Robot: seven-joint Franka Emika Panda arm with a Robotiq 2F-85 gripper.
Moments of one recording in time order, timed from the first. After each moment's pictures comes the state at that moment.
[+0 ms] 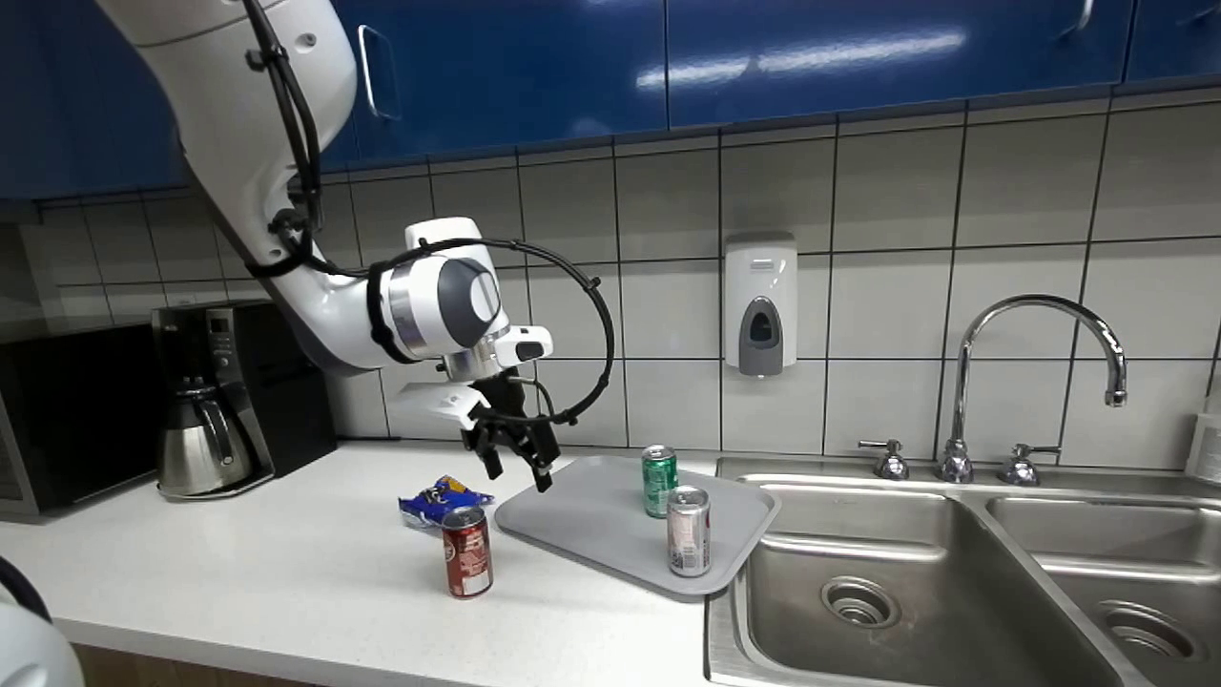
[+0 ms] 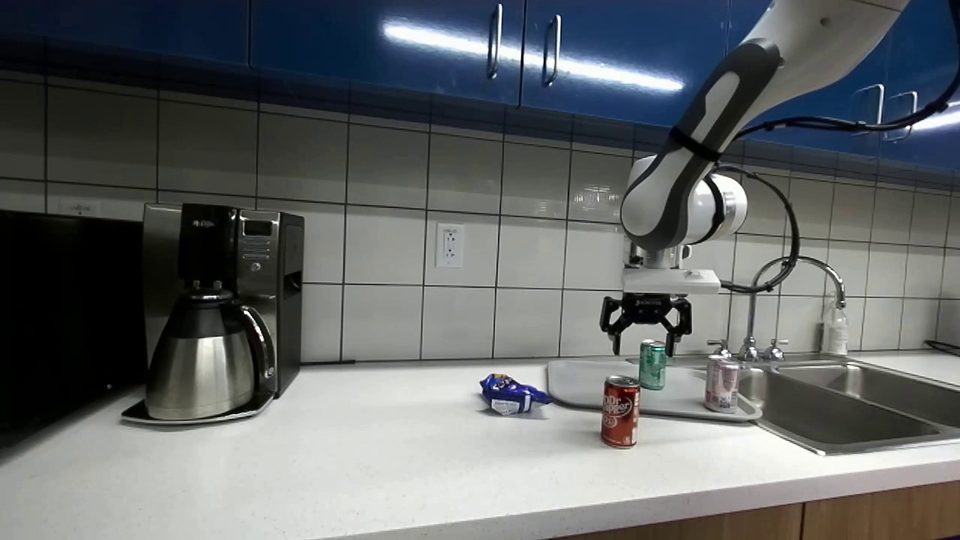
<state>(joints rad) 0.03 0.06 -0.06 -2.40 -0.23 2.63 0.50</state>
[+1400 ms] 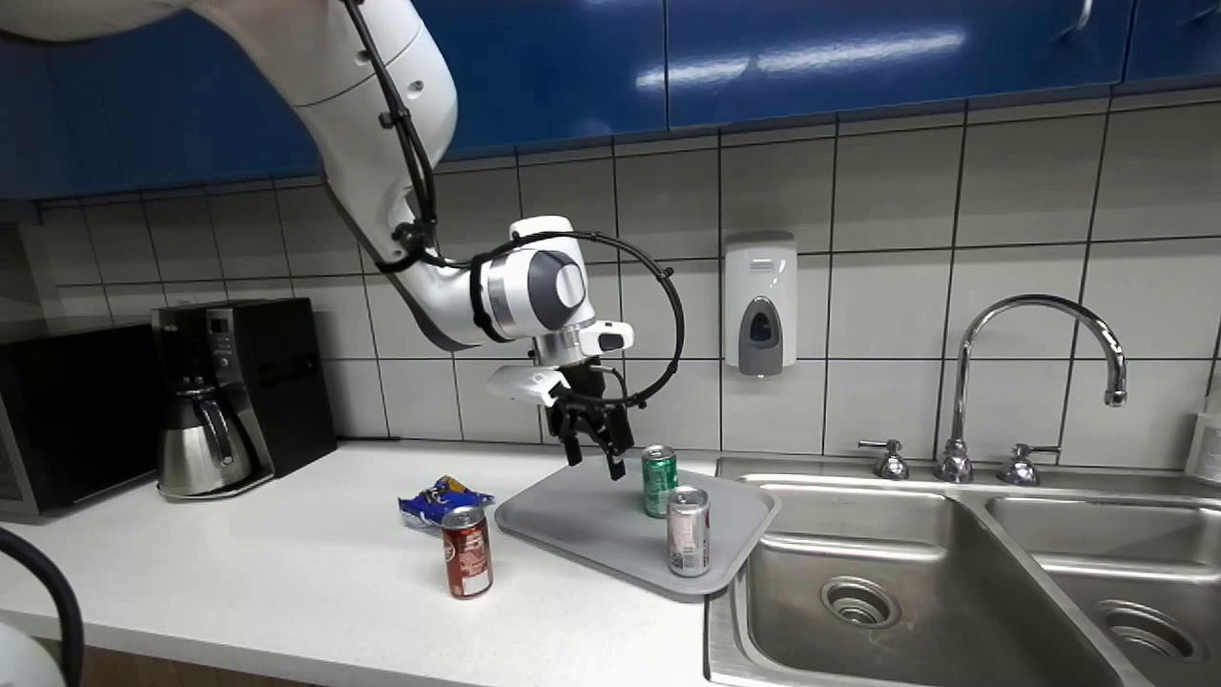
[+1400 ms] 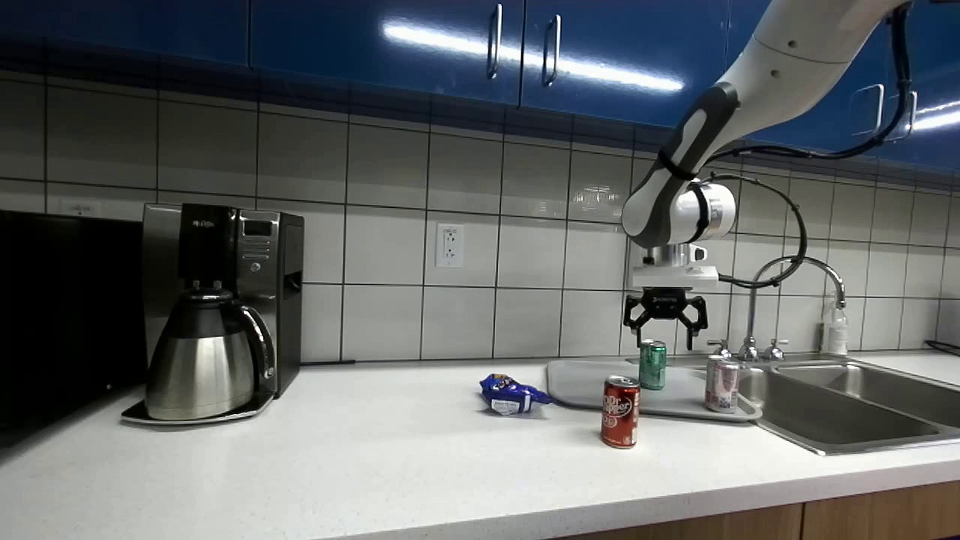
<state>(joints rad) -0.02 0.27 -0.15 -2.10 -0.15 2.46 0.48</state>
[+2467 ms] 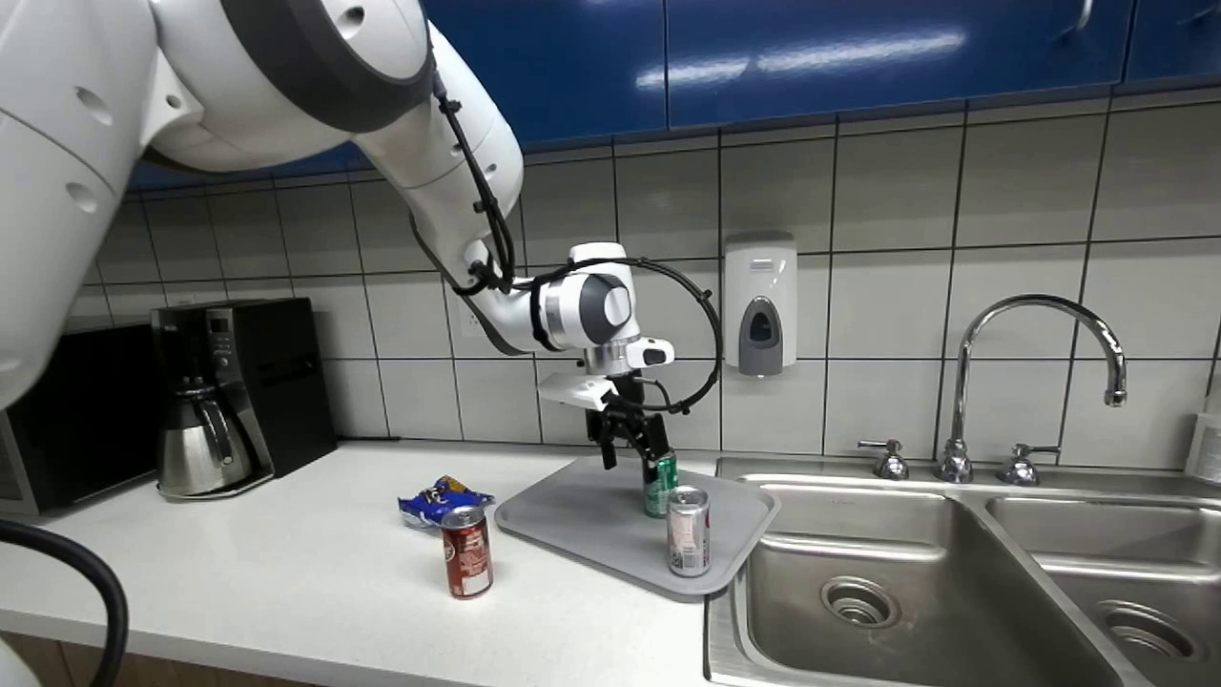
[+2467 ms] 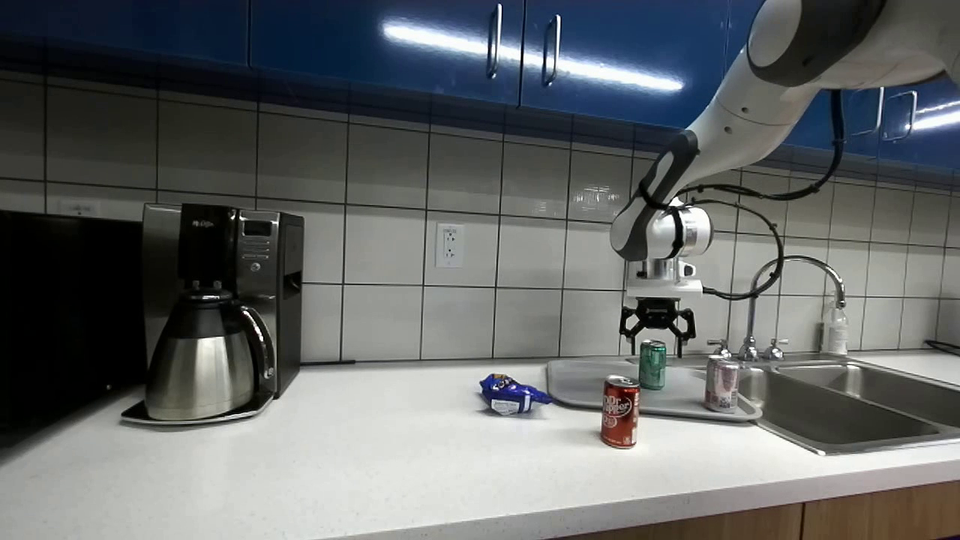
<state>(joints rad) -0.07 0.54 -0.16 -1.76 -0.03 2.34 0.37</state>
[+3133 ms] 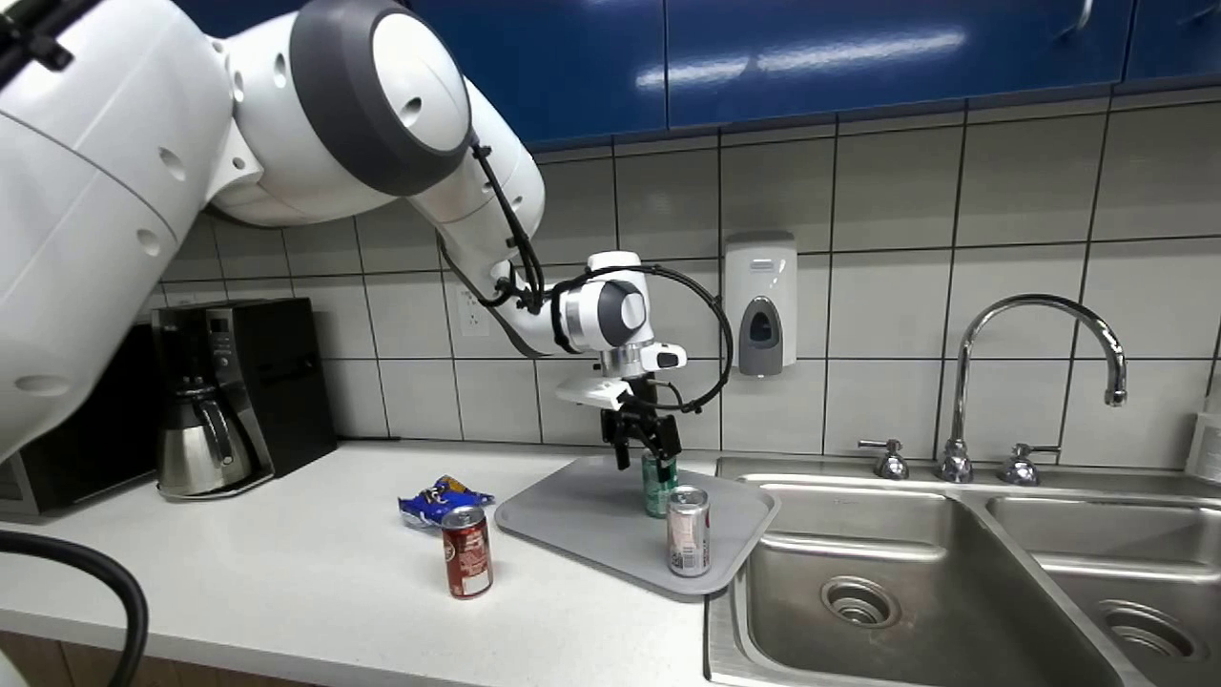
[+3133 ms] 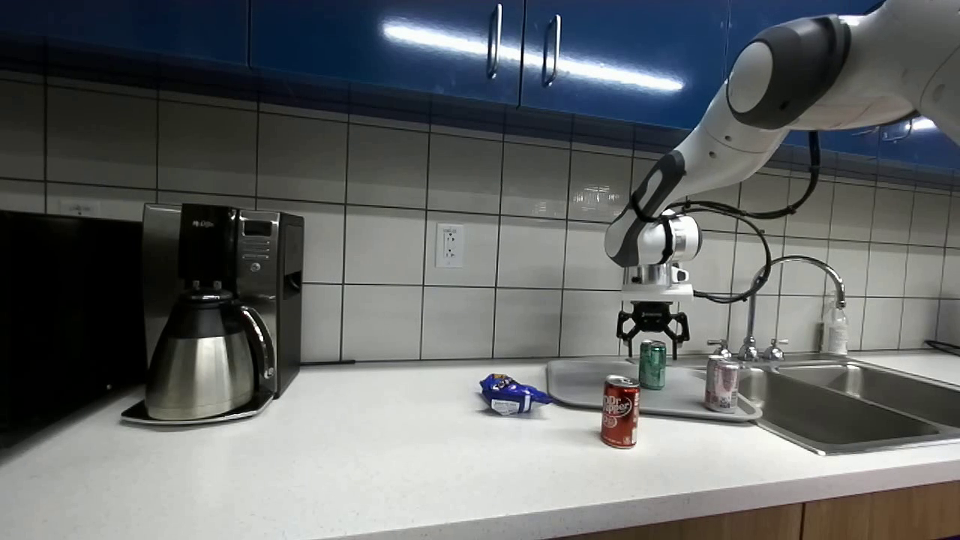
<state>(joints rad) -0.09 0.67 -0.16 -1.57 -0.01 2.25 0.37</state>
